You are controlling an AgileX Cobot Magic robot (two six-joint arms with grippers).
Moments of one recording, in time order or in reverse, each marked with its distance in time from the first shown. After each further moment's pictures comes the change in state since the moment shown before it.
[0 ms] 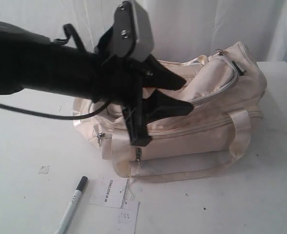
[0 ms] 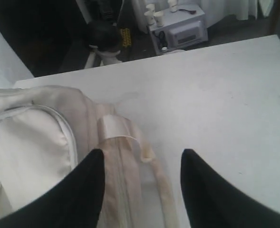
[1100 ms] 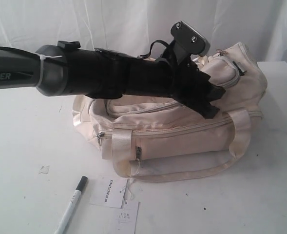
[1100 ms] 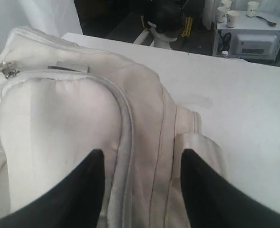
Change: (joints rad) left arm -0.113 0.443 -0.394 -0.252 -0.319 -0.083; right arm 0.000 0.276 -0.172 0.032 0.143 -0.202
